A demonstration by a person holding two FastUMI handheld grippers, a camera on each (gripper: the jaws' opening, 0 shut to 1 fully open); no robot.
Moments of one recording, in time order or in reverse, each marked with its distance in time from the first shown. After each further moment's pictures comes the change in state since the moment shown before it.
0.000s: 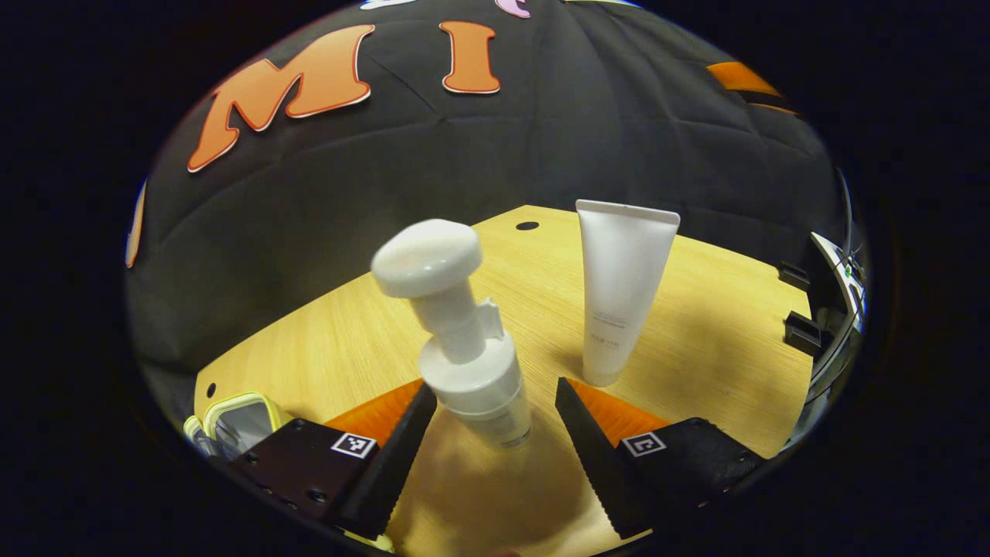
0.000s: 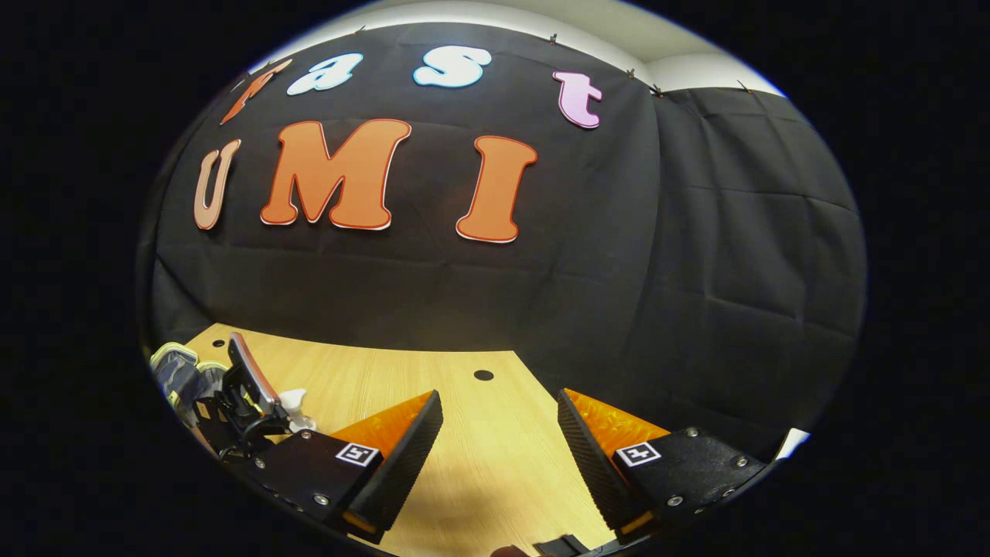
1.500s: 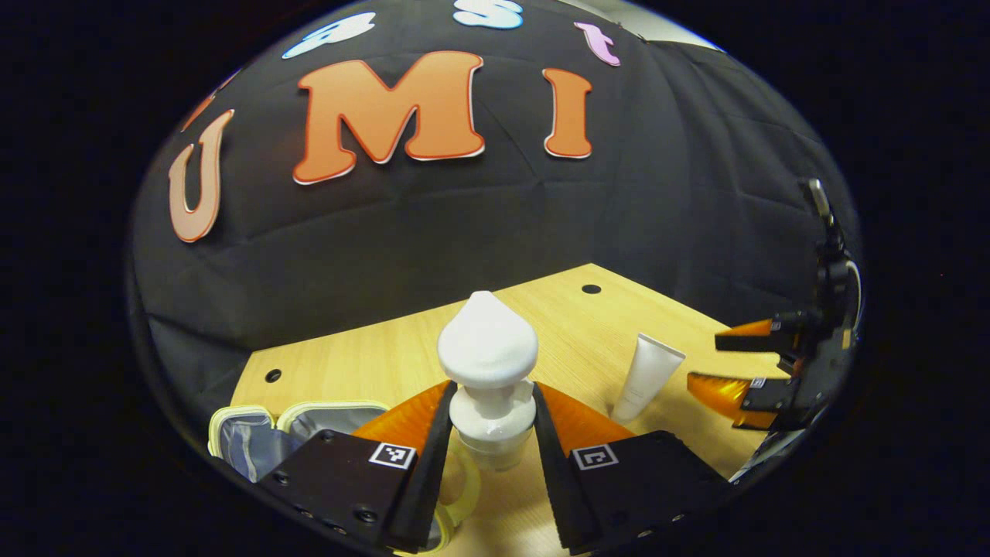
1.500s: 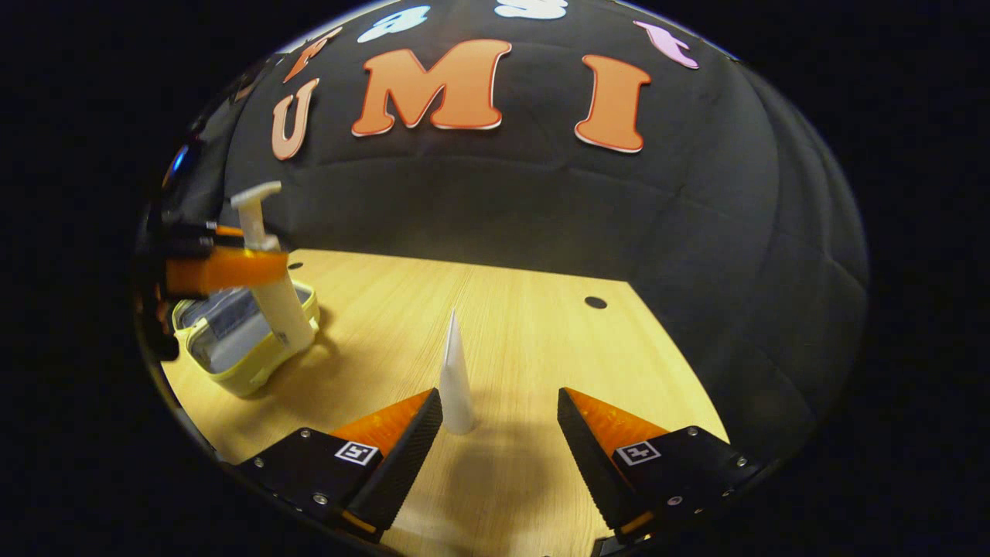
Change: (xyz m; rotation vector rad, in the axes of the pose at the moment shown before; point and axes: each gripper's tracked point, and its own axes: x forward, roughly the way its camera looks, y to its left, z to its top) left arm -0.154 0.099 0.084 -0.213 -0.103 0.237; right arm 0.039 0.116 -0.146 -0.098 0.248 0.438
